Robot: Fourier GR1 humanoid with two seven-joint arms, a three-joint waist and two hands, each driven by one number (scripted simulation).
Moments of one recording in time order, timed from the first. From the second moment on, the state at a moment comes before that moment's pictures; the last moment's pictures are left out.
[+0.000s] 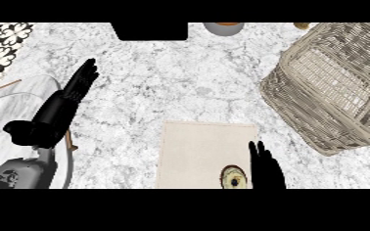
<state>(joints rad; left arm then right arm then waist) -0.15 0.36 -0.09 -1.59 0.11 -0.06 0.00 0.34 -0.06 0.75 -2.05 1.28 -0.12 0.92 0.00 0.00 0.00</state>
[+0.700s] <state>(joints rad) -0.15 0.30 -0.06 -1.61 0.04 -0.11 0.02 0.31 -0.06 0.76 -1.97 1.29 -0.11 0.96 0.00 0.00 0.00</state>
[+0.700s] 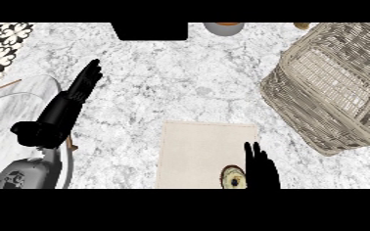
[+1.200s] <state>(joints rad) -0.18 0.28 0.00 -1.55 0.03 -0.15 -0.01 0.24 -0.03 0.70 -1.86 1.25 -0.10 0.96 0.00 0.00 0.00</state>
